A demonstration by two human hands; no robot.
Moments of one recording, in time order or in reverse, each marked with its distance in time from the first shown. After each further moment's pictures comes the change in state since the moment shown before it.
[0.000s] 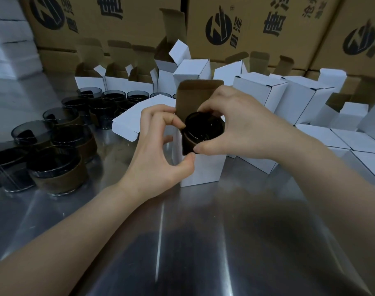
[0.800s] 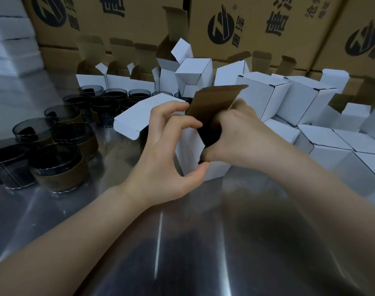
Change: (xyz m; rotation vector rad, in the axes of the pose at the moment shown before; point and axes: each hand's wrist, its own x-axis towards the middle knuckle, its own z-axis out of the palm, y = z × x) left_hand -0.003 0.007 0.002 0.148 -0.051 0.217; right_hand -0.005 -0.015 0.015 -0.059 -0.079 0.331
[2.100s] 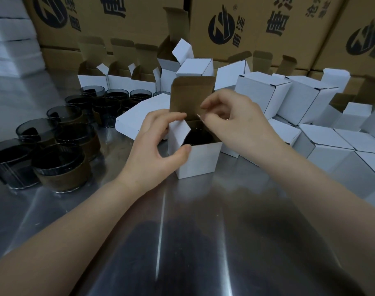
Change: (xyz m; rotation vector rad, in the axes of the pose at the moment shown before) left_hand -0.002 -0.019 -0.009 -0.154 -0.039 -0.354; right_hand 0.010 0.005 0.010 0.520 0.227 -0.032
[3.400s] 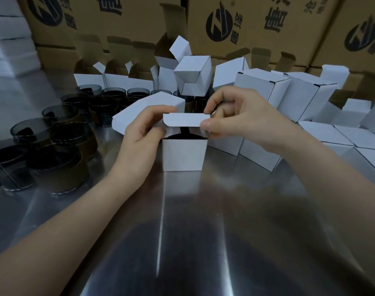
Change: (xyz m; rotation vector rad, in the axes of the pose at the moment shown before) left_hand 0.009 0.008 -0.004 -0.252 0.123 -0.129; right_hand 0.011 0.017 -0.024 0.317 -0.301 -0.017
